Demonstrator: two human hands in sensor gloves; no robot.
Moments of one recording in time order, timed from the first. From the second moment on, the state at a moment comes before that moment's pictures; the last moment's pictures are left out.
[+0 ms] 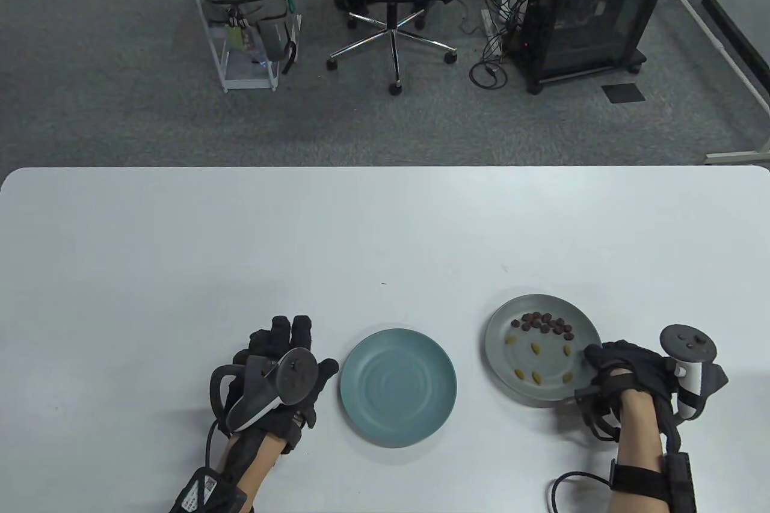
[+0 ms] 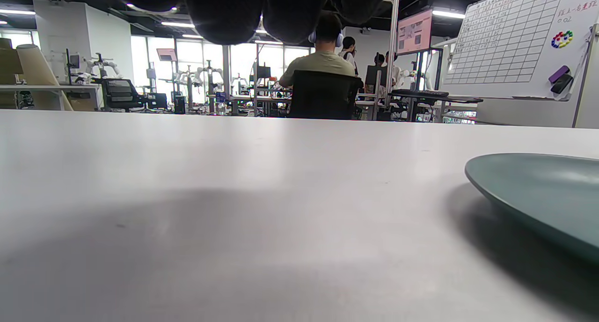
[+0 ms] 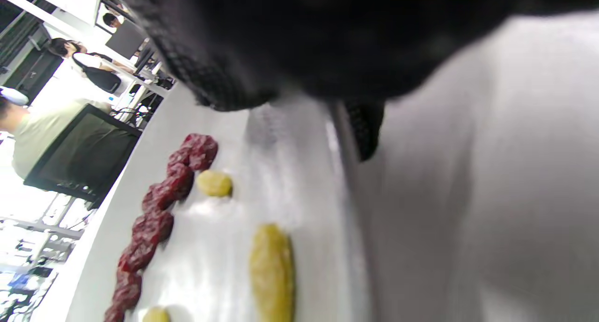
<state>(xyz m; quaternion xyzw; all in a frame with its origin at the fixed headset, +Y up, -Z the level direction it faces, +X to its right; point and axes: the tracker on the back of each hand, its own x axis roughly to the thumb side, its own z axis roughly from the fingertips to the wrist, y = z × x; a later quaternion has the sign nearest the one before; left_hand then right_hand) -0.182 -0.700 -0.308 0.03 -0.08 0.03 1.00 0.363 -0.752 -0.333 -0.35 0.04 0.80 0.48</state>
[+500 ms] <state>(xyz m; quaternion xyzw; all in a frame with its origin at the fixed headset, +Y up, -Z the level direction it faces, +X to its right) -0.179 -0.698 -0.306 0.03 -0.10 0.10 0.99 0.302 -0.722 -0.336 -0.23 0.06 0.81 0.54</state>
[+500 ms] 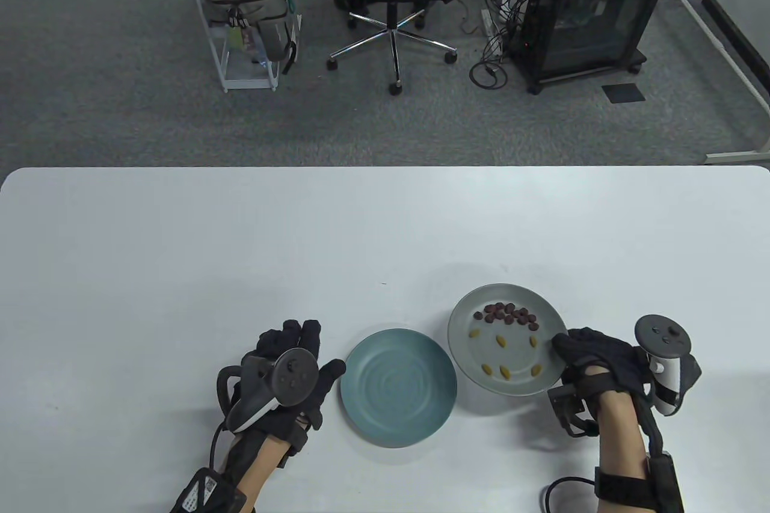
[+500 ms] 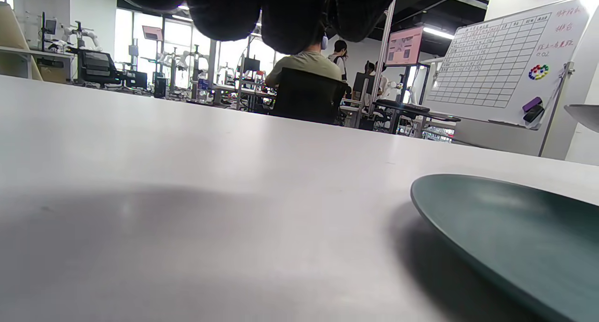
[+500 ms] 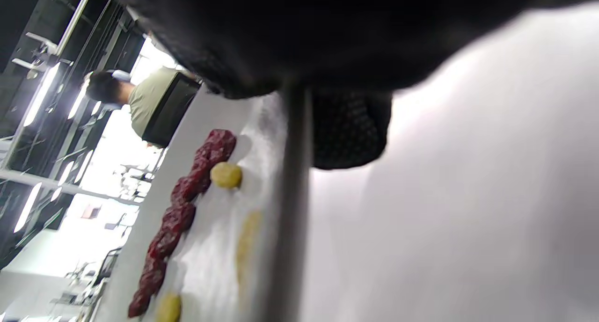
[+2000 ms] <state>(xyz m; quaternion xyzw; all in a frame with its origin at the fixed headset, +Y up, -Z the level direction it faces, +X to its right) -0.213 -0.749 -0.343 -0.18 -0.08 0.58 0.79 0.117 -0.692 -0.369 -0.05 0.12 0.90 0.41</state>
